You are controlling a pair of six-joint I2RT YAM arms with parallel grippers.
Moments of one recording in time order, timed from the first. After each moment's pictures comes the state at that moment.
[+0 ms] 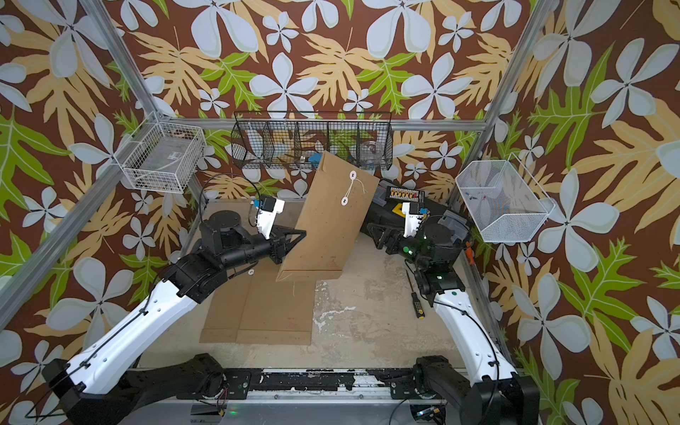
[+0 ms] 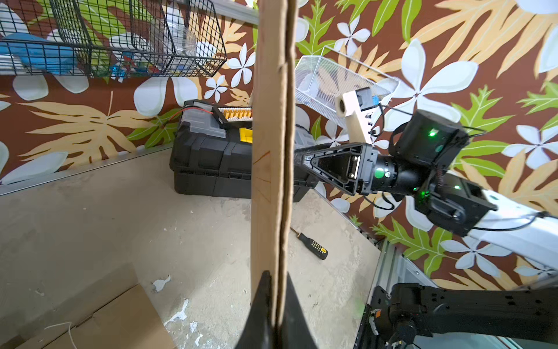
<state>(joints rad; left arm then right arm) -0.60 1.14 1.24 -0.32 0.39 -0.32 0.08 1.08 0.83 0.14 -0.63 0.54</state>
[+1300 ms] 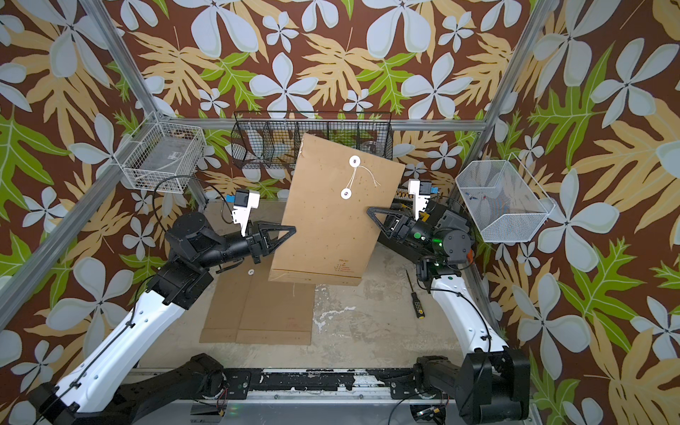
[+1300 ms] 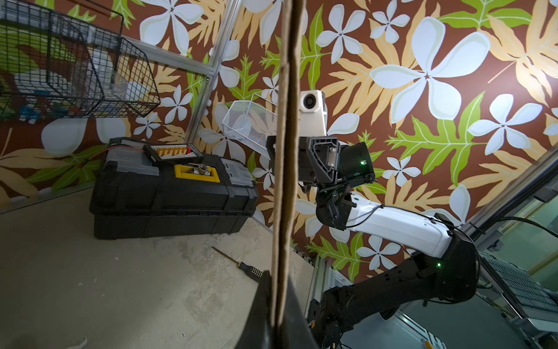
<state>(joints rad) -0.48 1.05 1.17 -0.10 0.68 -0.51 0.06 1.21 0.90 1.02 -1.04 1.18</state>
